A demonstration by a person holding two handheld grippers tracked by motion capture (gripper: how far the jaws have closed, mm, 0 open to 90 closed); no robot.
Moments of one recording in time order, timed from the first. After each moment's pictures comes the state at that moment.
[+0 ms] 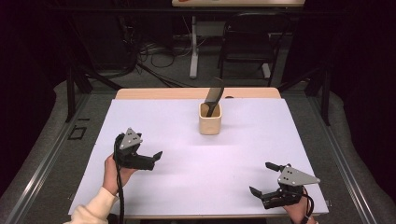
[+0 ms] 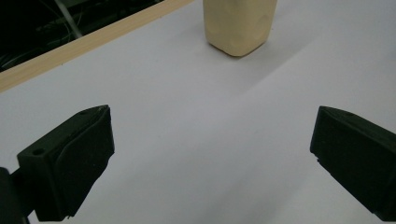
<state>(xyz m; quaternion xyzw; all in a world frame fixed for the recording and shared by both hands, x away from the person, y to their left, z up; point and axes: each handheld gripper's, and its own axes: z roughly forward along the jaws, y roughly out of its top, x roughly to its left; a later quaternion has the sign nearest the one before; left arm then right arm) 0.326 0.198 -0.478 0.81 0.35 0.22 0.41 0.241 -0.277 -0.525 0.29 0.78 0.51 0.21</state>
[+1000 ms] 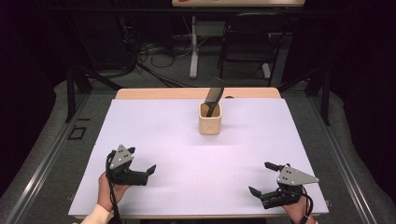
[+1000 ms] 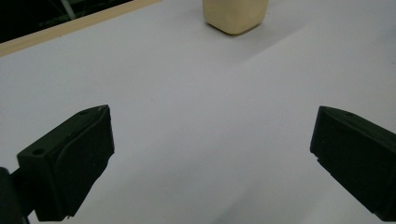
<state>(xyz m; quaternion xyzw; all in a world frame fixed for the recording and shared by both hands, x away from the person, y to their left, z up) 0.290 0.219 -0.513 0.79 0.36 0.22 0.44 0.243 -0.276 -0.526 0.29 0.79 0.51 0.21</state>
